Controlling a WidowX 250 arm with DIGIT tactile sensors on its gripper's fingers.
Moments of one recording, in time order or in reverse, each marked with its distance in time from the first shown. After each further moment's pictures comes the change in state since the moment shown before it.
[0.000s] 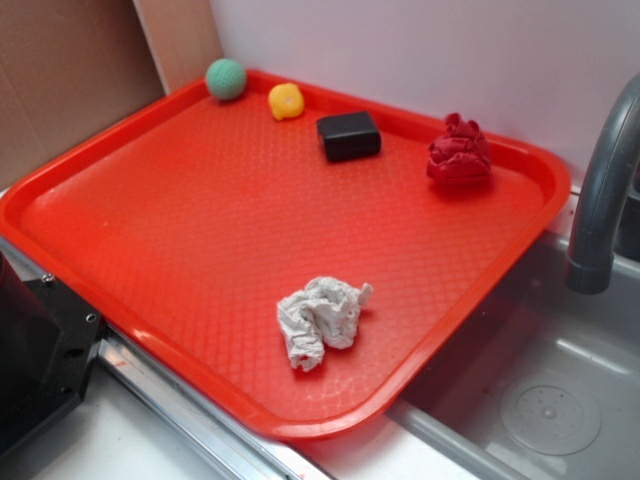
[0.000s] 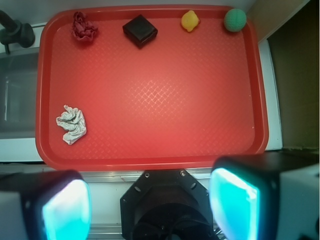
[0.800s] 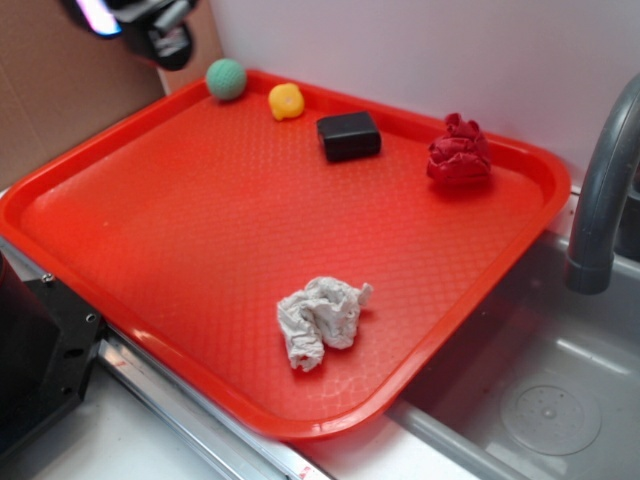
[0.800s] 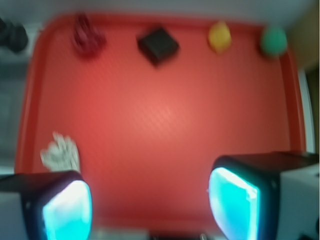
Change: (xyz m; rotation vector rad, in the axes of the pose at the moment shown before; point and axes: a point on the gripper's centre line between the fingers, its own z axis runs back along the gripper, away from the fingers) arm 0.060 -0.032 -0.078 -0.015 -0.120 -0.109
